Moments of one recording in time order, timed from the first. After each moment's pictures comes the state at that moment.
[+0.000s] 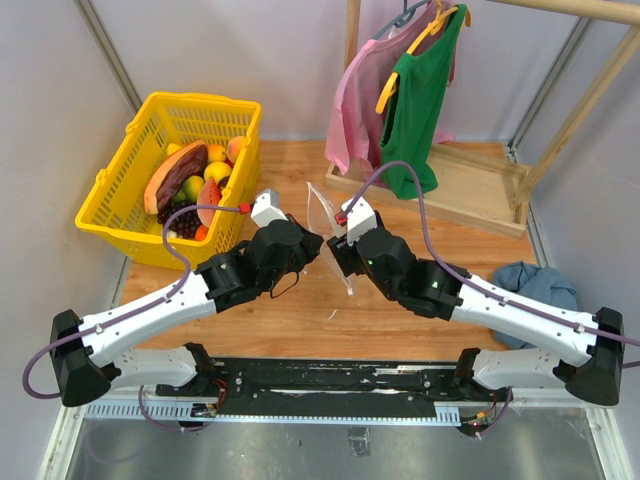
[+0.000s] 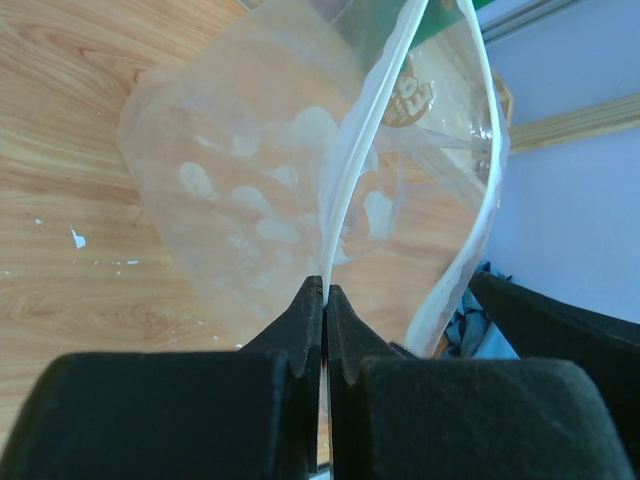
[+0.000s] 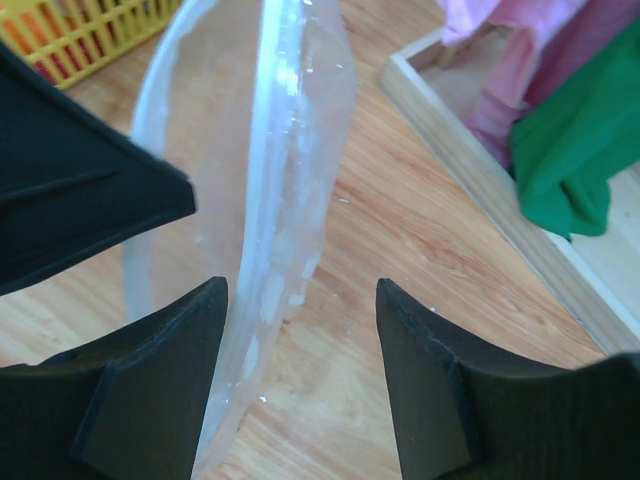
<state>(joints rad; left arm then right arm) -0.99 1.12 0.98 -0.32 -0.56 -1.09 1.12 1.14 1.04 -0.31 0.56 0.04</state>
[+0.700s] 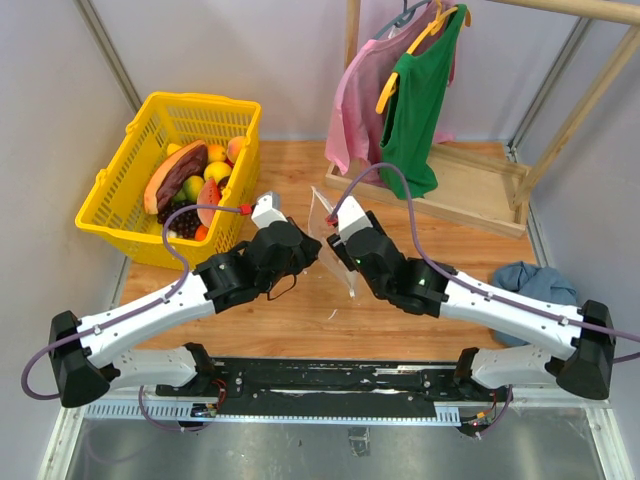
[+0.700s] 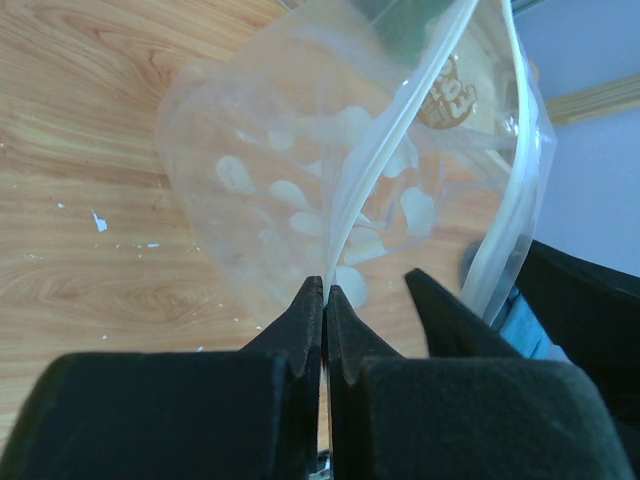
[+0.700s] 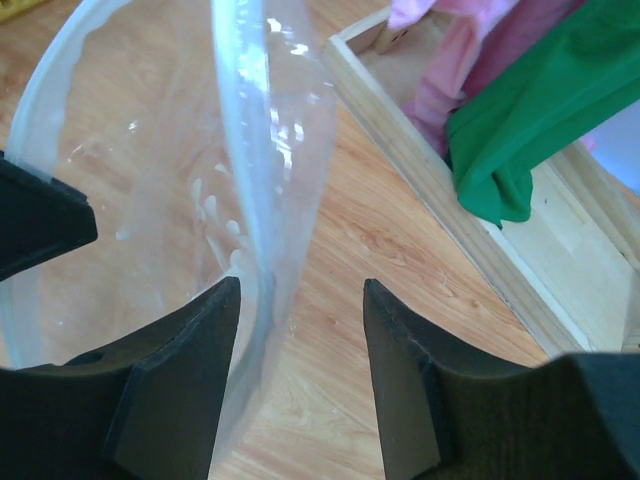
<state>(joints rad) -0.99 1.11 0.98 -0.37 -0.53 -1.07 1.12 1.20 1.04 -0.29 0.73 -0.05</state>
